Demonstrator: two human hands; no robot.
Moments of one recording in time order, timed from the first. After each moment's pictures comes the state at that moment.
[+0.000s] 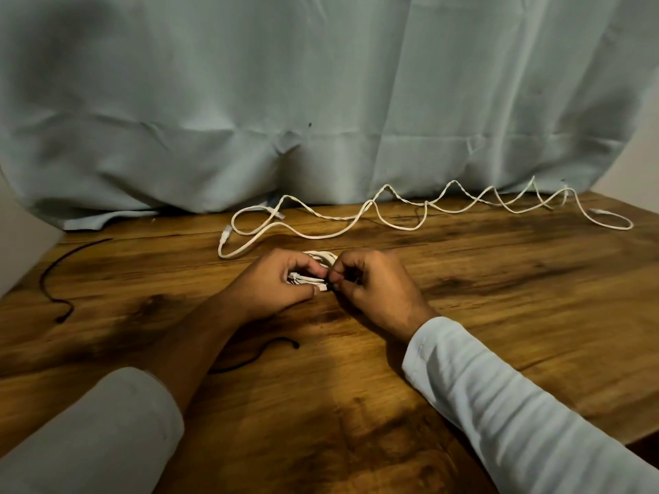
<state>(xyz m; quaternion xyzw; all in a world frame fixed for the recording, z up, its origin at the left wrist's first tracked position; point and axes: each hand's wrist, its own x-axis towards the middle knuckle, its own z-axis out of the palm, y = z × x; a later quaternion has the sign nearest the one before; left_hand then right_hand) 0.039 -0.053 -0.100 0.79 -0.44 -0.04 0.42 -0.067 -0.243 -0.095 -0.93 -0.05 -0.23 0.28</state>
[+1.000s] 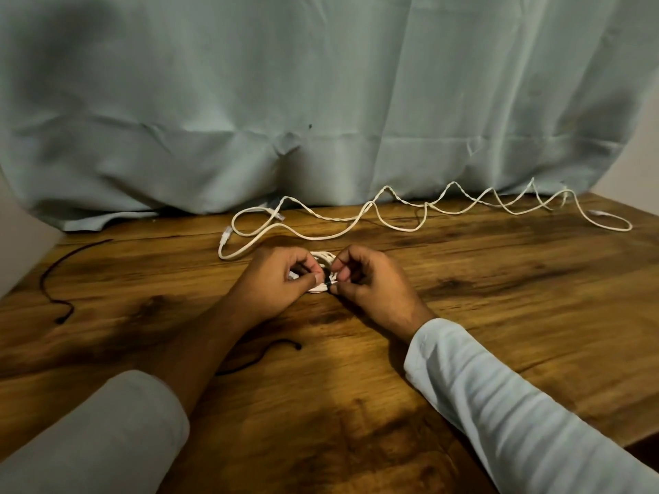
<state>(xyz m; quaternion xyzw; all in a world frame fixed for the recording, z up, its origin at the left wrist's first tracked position) 0.027 -0.059 -0.097 0.82 -0.39 0.04 0.42 -0.059 -0.245 -0.103 -0.88 -0.03 -0.21 0.42</state>
